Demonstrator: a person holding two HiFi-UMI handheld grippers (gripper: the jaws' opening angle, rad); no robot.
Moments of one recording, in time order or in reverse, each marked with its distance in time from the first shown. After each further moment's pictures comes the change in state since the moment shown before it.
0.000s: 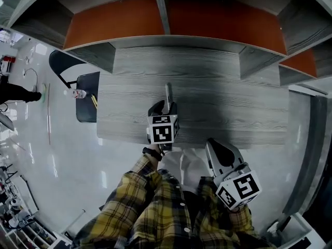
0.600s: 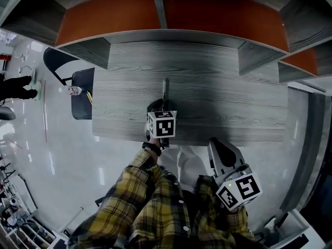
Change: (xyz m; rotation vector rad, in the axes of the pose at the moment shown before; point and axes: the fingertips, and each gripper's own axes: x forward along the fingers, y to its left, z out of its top) left arm 0.027 0.013 -0.034 0.055 0.113 0.086; right arm -0.006 -0.013 -0.005 0.063 -0.011 -0.066
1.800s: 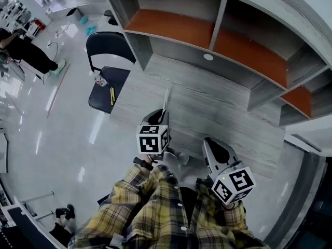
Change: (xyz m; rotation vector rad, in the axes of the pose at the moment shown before) left arm -0.154 0.047 0.033 -0.255 -0.348 0.010; right arm 0.005 0.063 0.028 -0.220 -0.007 0.291
